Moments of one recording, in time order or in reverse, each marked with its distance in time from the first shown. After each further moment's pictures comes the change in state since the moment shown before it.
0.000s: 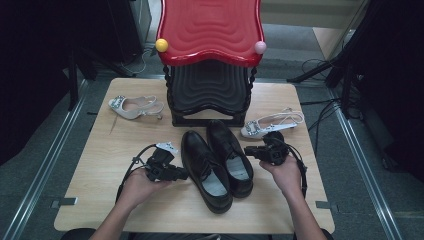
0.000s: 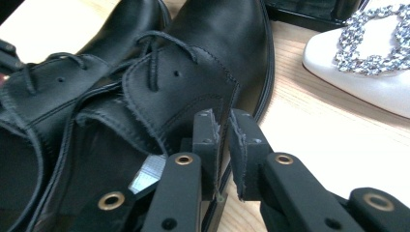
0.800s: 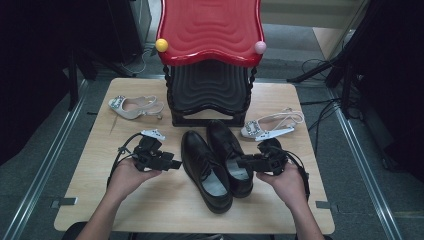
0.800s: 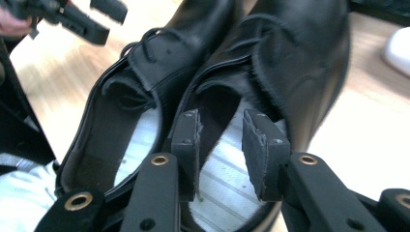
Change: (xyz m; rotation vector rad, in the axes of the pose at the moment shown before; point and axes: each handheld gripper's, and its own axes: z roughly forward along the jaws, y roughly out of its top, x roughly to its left) left arm 0.016 0.013 -0.038 -0.056 0.054 -0.035; right arm 0.047 -0.003 -0.024 0.064 0.094 -0.080
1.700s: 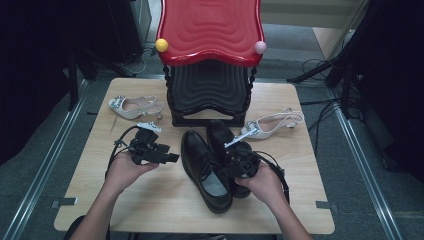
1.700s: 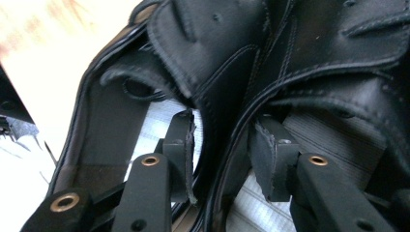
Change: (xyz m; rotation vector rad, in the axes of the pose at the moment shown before) left arm 0.009 0.011 -0.013 -0.026 0.024 -0.016; right arm 0.032 0.018 0.056 0.235 -0.029 -0.044
